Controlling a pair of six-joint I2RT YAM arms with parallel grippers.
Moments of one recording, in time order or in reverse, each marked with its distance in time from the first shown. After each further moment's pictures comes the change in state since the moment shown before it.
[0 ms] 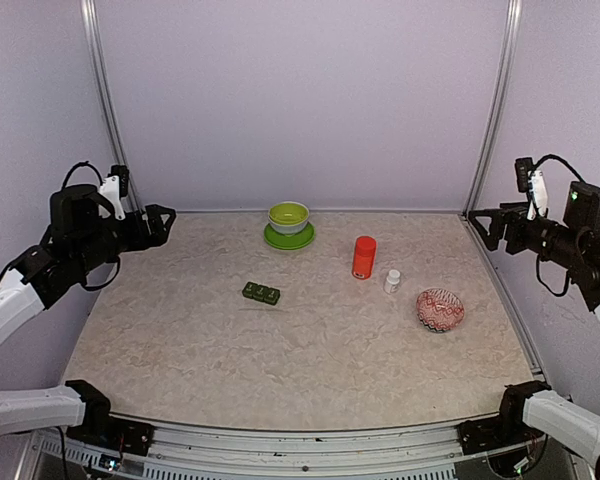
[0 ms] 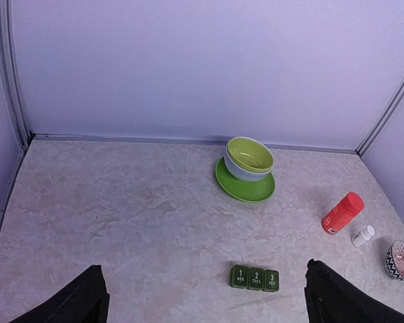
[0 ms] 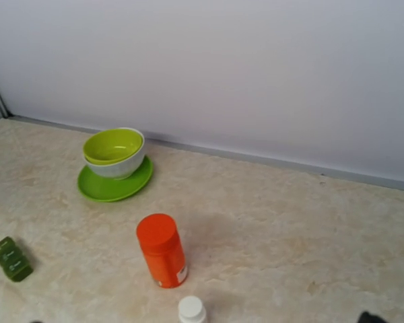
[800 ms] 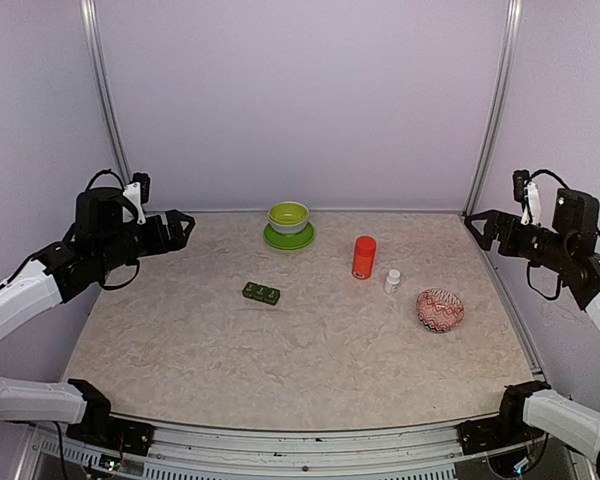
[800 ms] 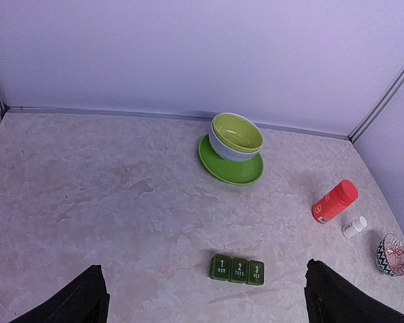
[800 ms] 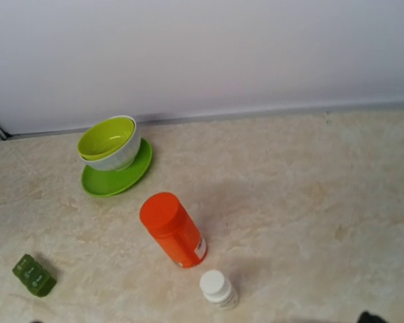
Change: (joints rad) left arm -0.049 0.114 -0.011 0.058 0.010 -0.092; right arm -0.010 0.032 -0.059 0.009 0.029 0.231
